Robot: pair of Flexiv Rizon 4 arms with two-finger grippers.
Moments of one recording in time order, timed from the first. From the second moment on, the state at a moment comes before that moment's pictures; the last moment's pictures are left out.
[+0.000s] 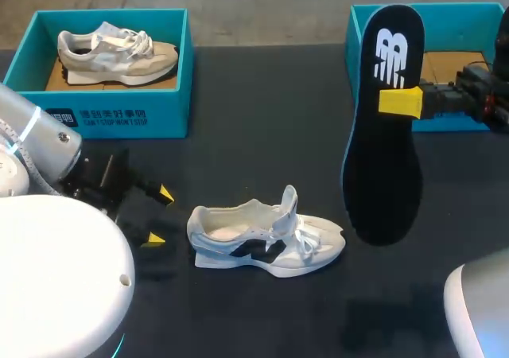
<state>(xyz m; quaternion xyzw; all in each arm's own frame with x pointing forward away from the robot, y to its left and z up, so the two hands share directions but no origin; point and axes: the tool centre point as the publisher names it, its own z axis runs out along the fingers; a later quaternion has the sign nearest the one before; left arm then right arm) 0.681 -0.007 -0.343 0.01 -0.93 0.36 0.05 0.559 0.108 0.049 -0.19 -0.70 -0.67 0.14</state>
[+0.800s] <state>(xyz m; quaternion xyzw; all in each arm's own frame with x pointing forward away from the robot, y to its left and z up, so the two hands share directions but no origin) 0.695 -0.057 -0.295 0.02 -0.98 0.18 0.00 0.559 0.108 0.049 -0.19 -0.70 -0.67 0.14</state>
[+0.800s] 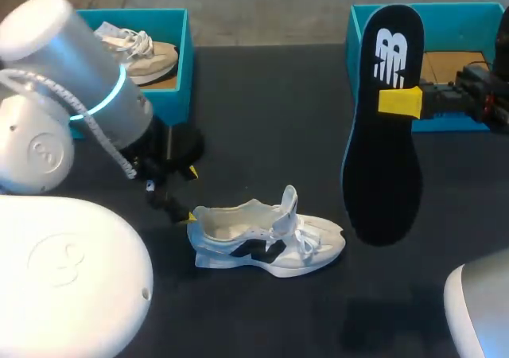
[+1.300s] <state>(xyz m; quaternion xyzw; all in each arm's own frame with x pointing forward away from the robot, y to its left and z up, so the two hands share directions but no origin) 0.701 -0.085 -0.313 0.01 -1.00 0.09 -0.02 0.559 0.109 0.049 -0.19 -0.70 -0.67 0.13</state>
